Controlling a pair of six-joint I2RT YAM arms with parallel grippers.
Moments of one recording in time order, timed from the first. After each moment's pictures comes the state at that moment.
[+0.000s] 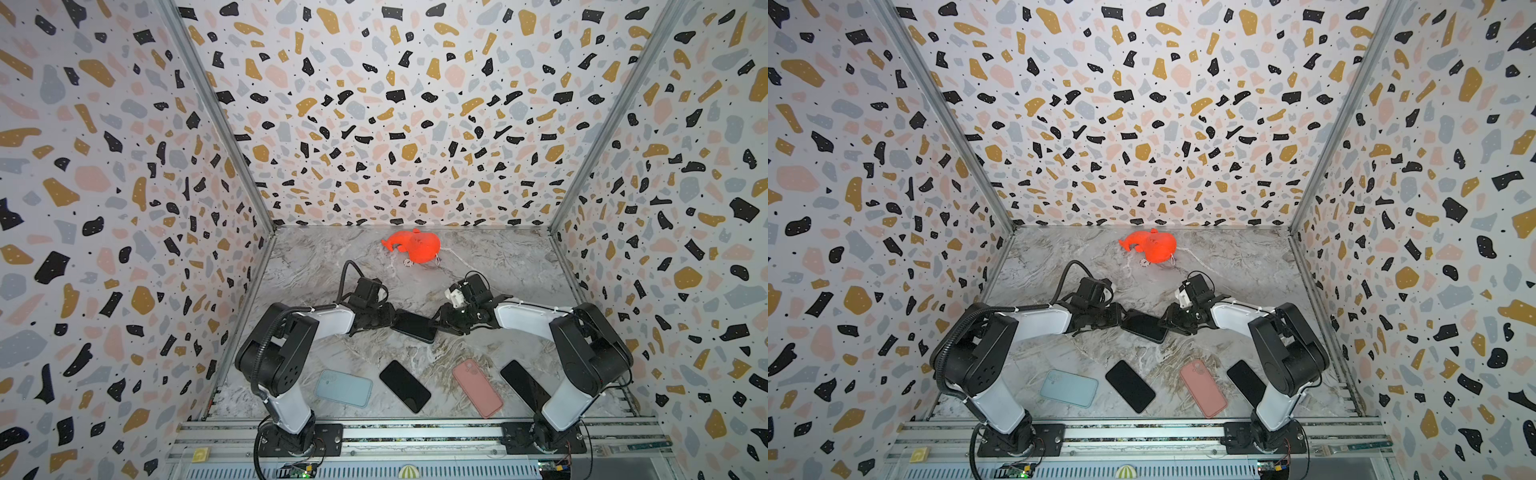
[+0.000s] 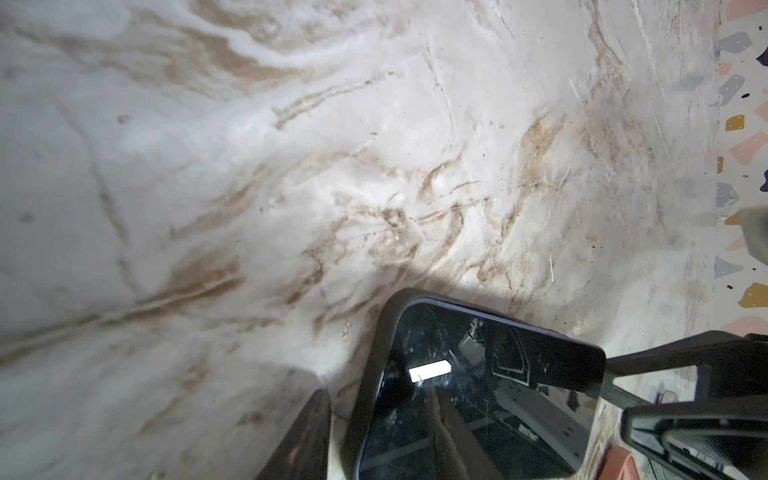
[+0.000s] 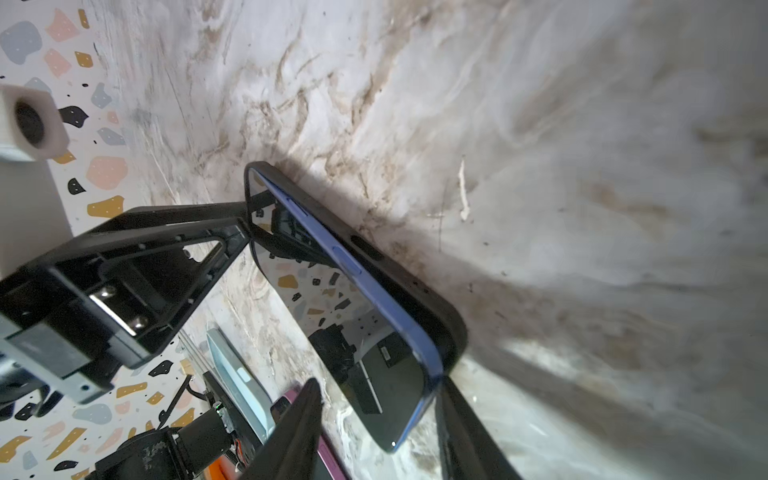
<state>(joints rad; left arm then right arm) -0.47 1.72 0.82 -0.04 0.32 -0.57 0.52 1.69 0.90 -0.22 -0.53 0.72</state>
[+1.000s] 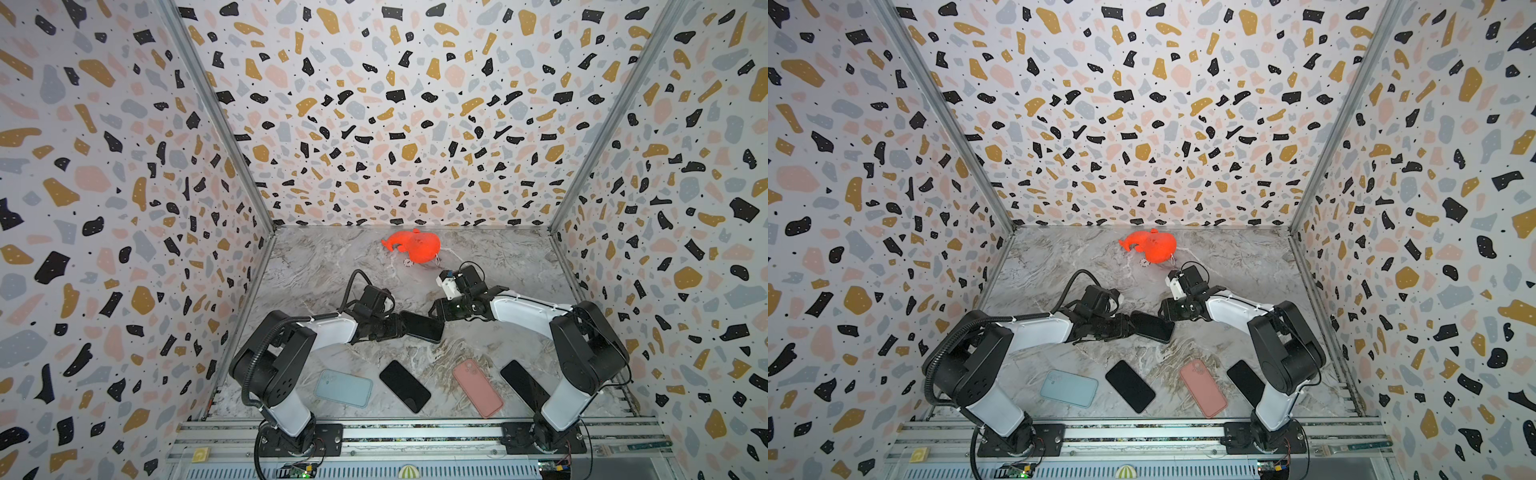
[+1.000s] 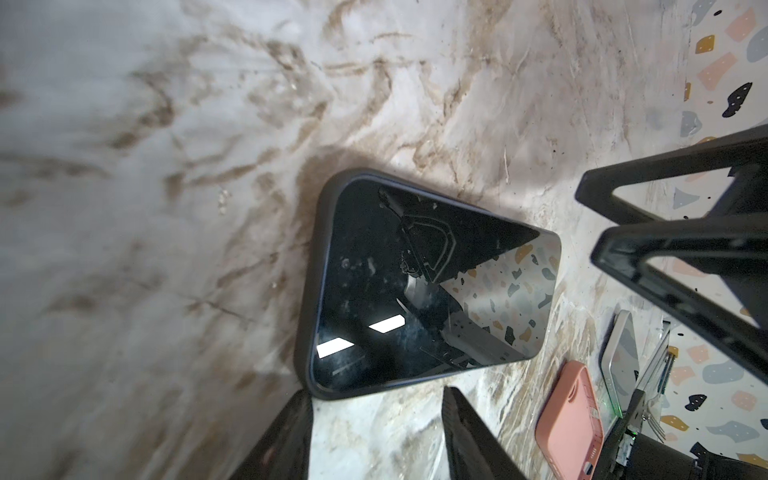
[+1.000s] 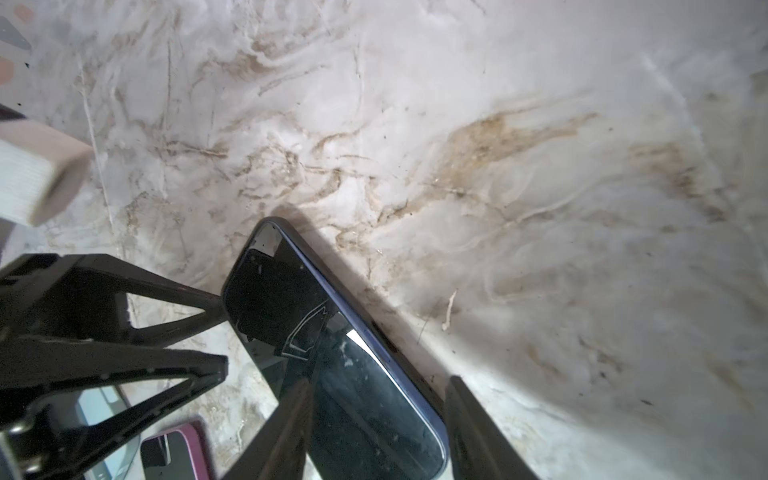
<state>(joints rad) -0.55 1.66 0.77 -0.08 0.41 -0.60 0.55 1.74 1.02 -0.28 -0.35 0.31</state>
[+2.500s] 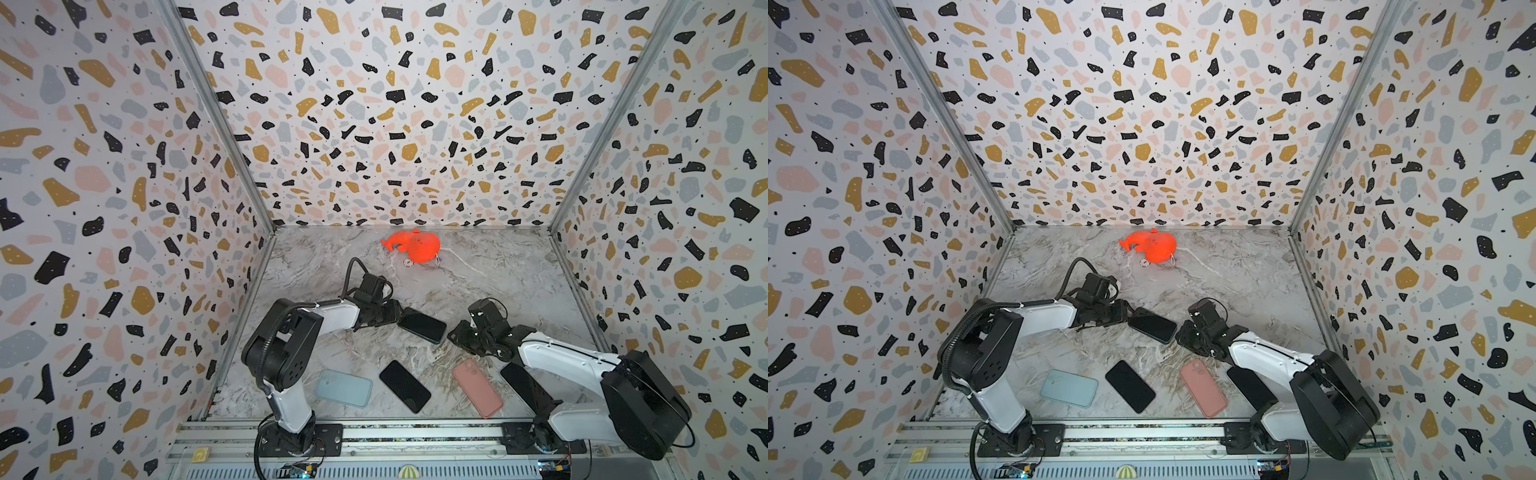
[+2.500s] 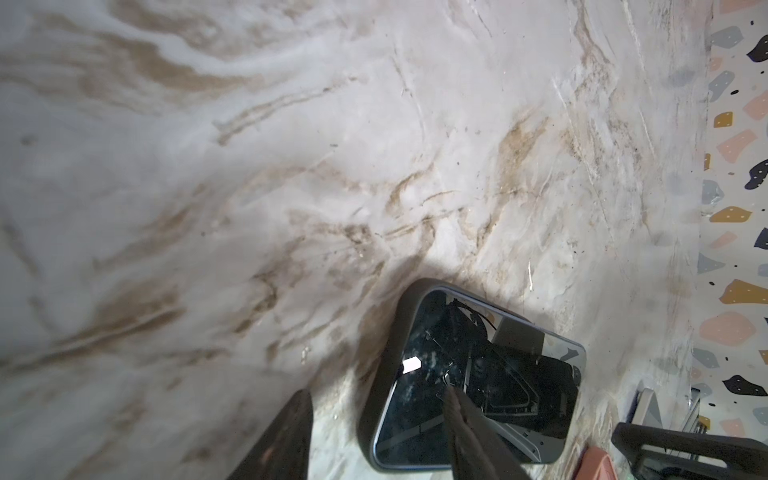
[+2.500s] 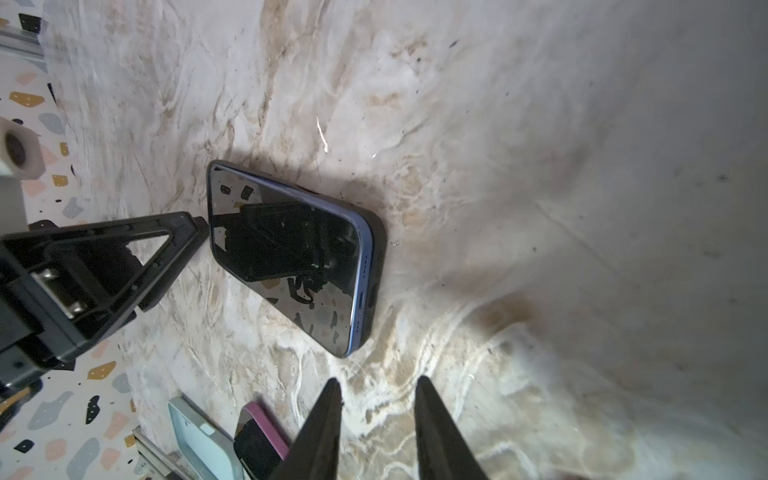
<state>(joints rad) -0.49 1.77 0.91 -0.08 0.35 -0.58 0.64 1.35 0.59 -0.15 -0.17 1.02</state>
